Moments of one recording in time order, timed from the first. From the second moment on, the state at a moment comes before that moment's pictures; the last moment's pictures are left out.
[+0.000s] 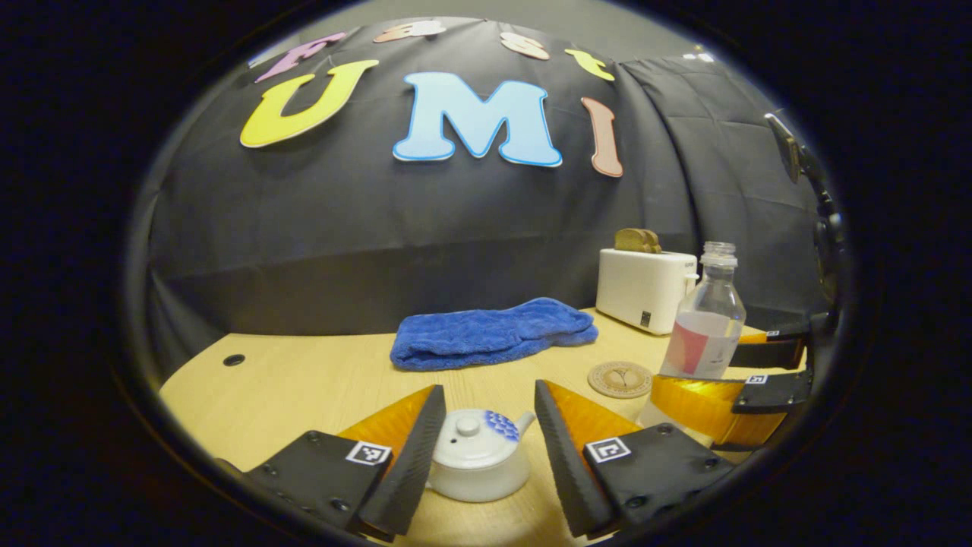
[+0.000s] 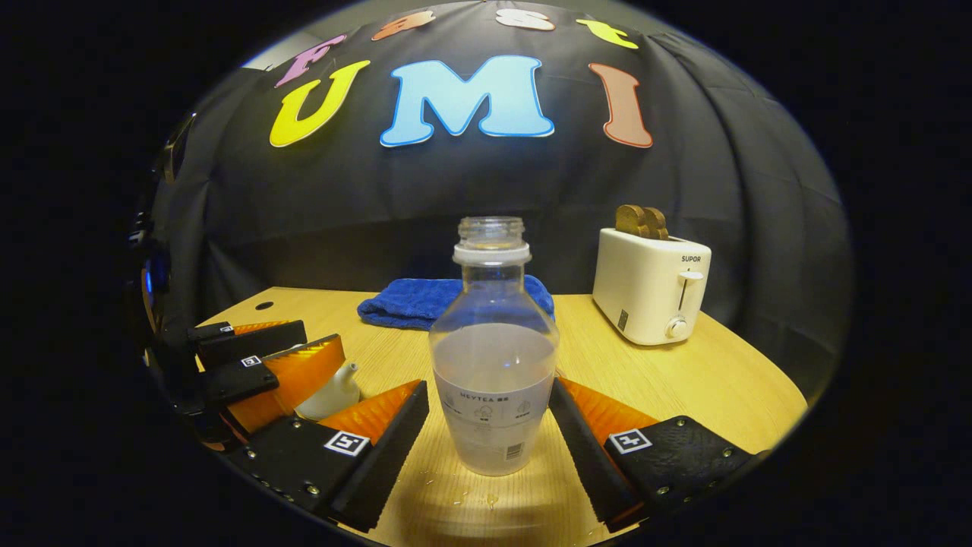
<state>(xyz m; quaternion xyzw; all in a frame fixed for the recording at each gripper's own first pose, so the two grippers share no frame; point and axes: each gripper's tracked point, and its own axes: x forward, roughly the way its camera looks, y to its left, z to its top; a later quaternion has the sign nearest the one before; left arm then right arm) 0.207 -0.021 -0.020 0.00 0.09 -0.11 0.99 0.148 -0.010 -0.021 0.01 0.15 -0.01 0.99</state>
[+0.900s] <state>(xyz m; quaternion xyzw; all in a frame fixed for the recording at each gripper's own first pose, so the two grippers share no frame) 0.210 -0.003 -0.017 -0.02 0.08 -0.07 0.99 0.150 -0.007 -0.033 0.00 0.16 0.00 0.99</state>
